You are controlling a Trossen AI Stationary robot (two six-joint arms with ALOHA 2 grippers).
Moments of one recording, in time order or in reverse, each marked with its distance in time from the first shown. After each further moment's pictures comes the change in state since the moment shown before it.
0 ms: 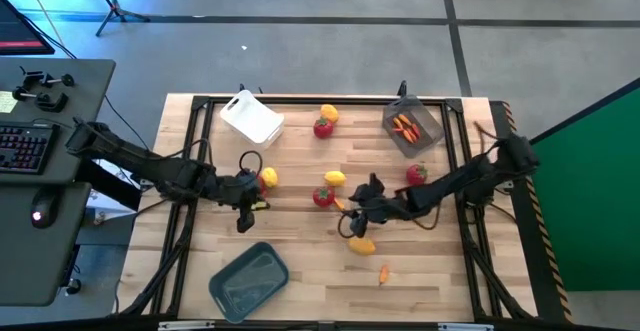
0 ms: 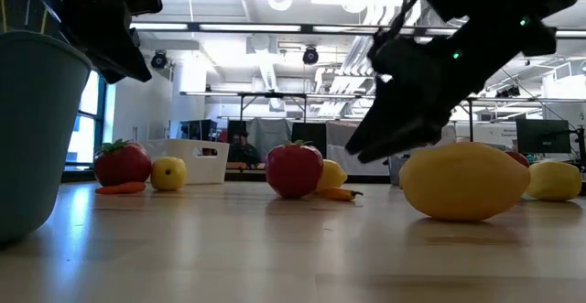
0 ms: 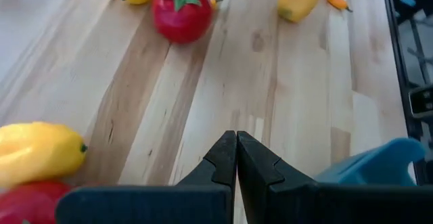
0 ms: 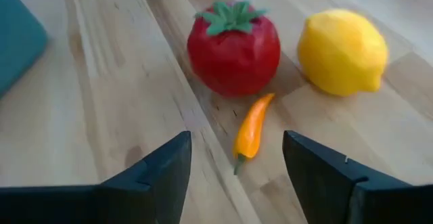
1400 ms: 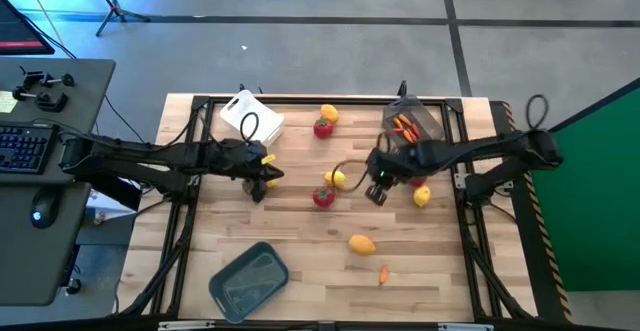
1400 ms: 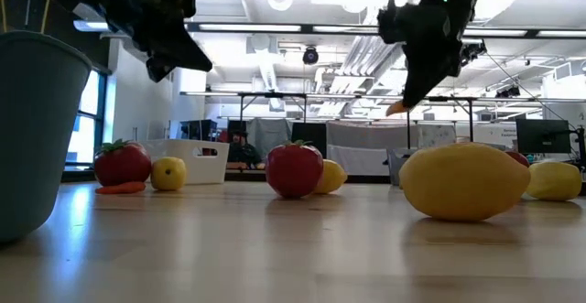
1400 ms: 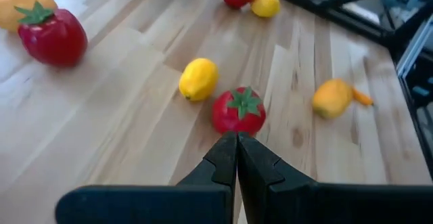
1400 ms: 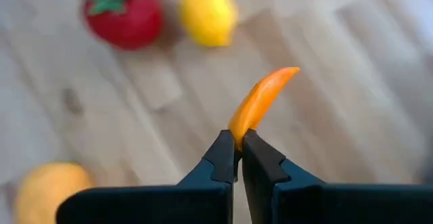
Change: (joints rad) left arm 0.341 0.000 0.000 0.212 0.107 0.164; right arm -0.297 -0.263 0.339 -1.004 -0.246 -0.091
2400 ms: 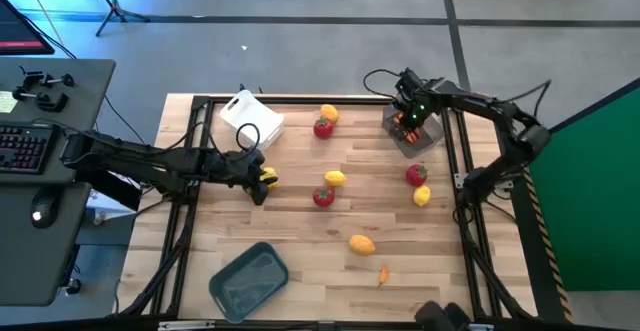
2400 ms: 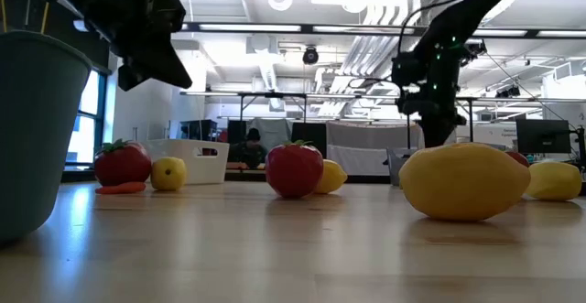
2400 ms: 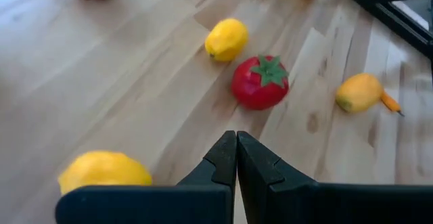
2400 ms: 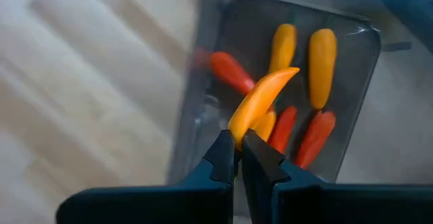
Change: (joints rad) left arm -0.117 0.000 0.000 -0.146 -0.159 -0.276; right arm -0.868 0.178 -0.002 -0.029 -0.223 -0.599
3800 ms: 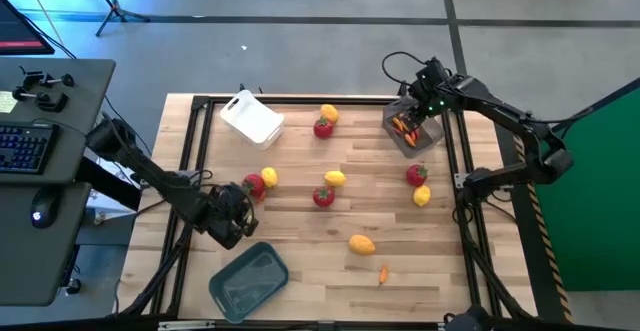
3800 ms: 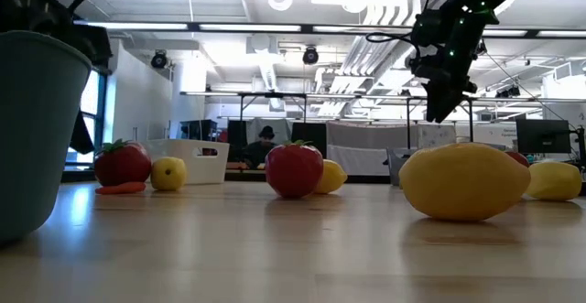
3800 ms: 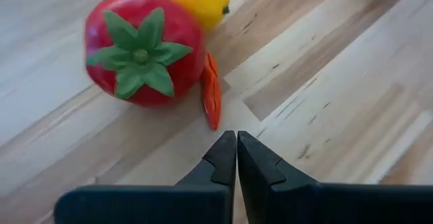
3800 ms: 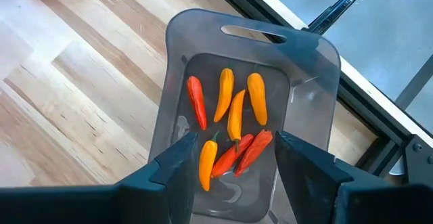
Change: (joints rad) left arm -0.572 0.296 0.000 -0.407 -0.403 -0.823; right arm -0.042 -0.259 0.000 -0.009 0.060 -0.041
